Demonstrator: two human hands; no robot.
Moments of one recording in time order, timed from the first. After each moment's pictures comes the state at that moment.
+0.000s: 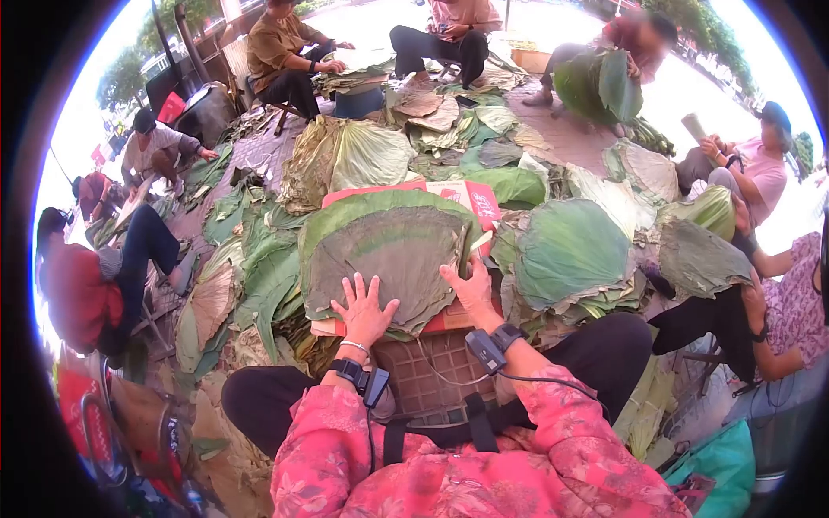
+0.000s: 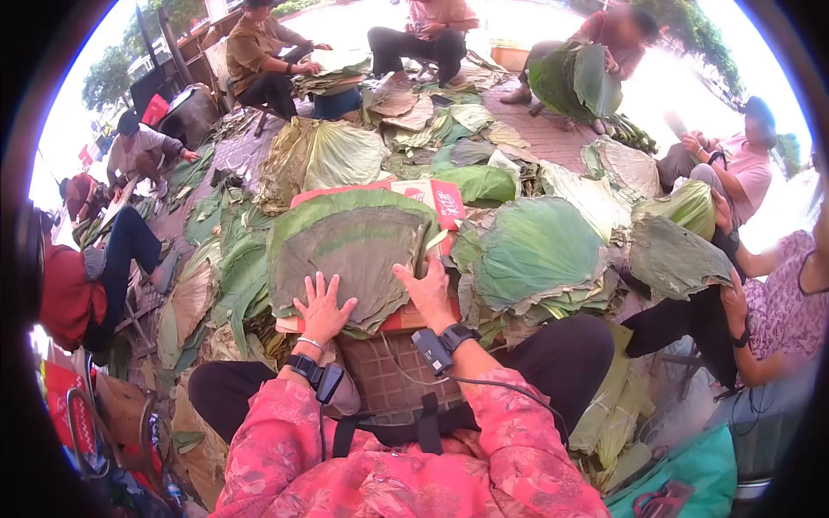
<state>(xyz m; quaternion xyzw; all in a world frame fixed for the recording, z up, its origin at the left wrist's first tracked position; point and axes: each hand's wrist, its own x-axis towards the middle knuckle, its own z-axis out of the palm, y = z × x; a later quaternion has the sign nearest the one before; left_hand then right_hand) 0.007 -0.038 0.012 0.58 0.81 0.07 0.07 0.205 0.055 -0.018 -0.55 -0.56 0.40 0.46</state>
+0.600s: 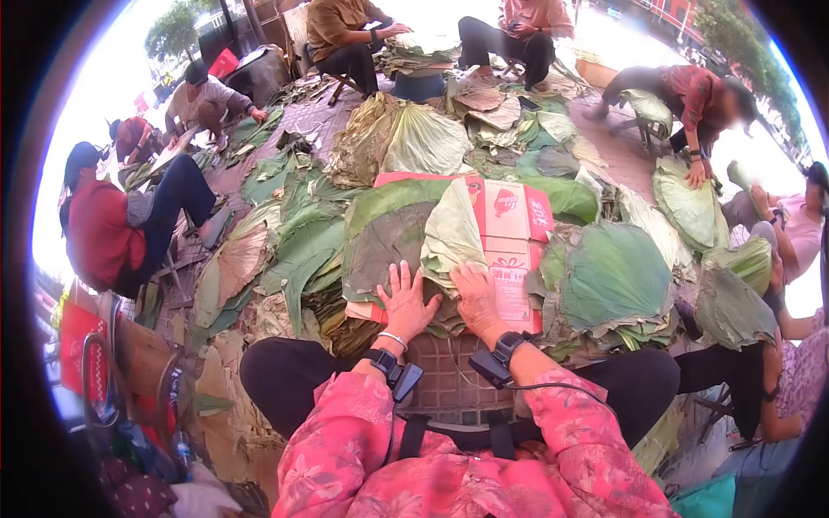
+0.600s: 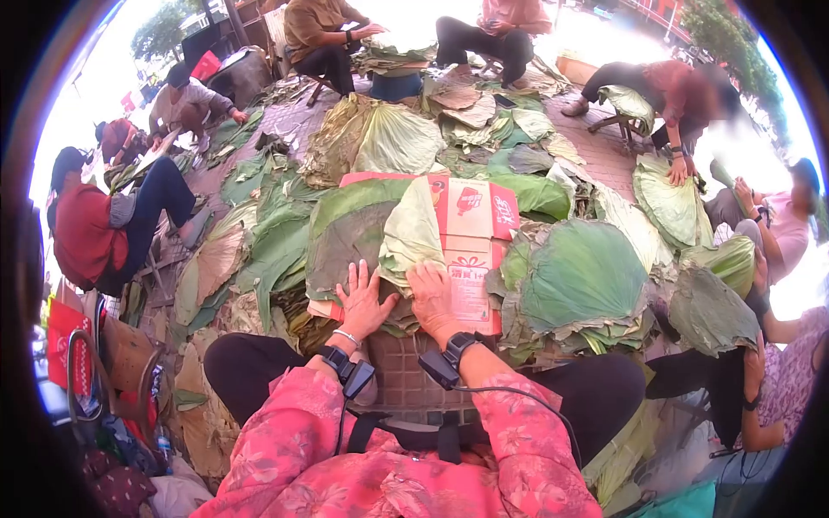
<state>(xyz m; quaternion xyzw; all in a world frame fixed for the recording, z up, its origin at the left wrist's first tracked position) 0.006 -0.037 -0.007 0.57 0.81 0.13 0.05 0.149 0.037 -0.025 -0.34 -0.87 0.11 0.35</state>
